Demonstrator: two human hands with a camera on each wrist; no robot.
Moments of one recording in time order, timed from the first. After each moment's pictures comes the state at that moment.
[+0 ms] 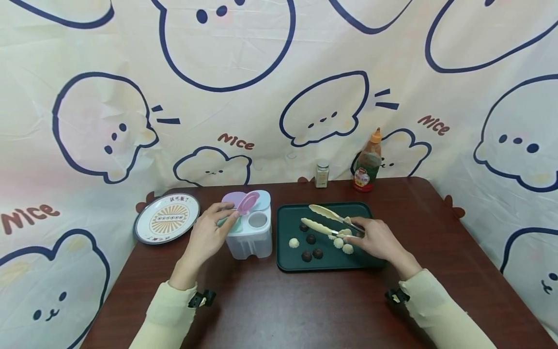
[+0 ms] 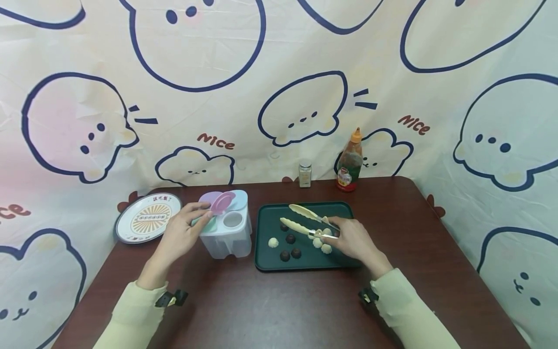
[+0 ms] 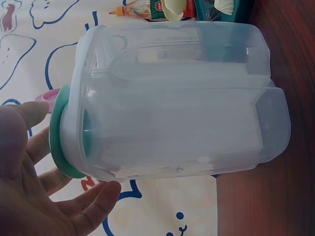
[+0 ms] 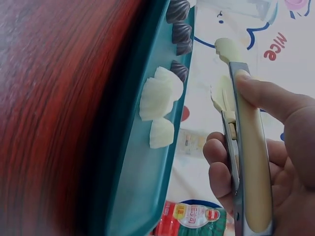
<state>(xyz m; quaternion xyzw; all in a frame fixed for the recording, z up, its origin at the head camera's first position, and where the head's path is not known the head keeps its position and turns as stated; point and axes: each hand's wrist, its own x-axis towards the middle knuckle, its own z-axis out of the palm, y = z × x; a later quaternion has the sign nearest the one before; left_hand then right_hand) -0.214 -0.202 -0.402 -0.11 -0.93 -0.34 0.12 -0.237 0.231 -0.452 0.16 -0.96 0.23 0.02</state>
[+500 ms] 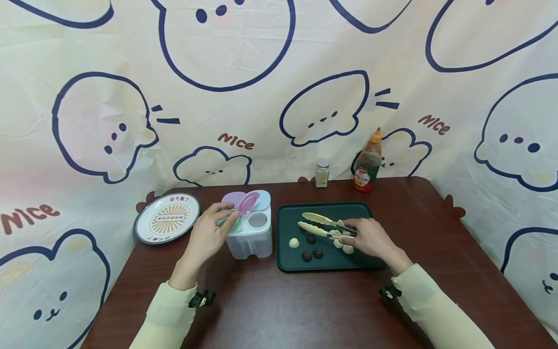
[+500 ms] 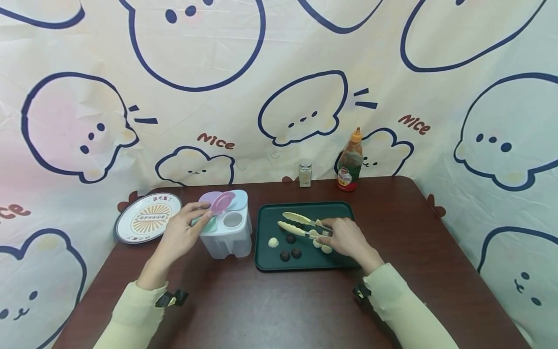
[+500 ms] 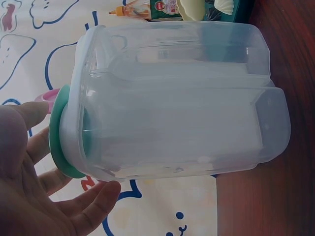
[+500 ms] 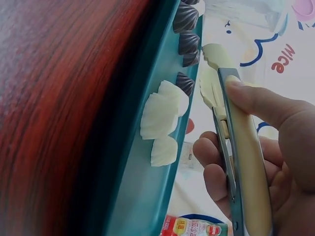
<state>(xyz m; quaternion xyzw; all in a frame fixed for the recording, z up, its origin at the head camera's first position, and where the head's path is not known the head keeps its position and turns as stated) -0.214 -0.201 -0.401 -0.11 -0.93 -0.34 0.12 -0.246 0.218 -0.453 0.16 -0.97 0.19 -0.01</state>
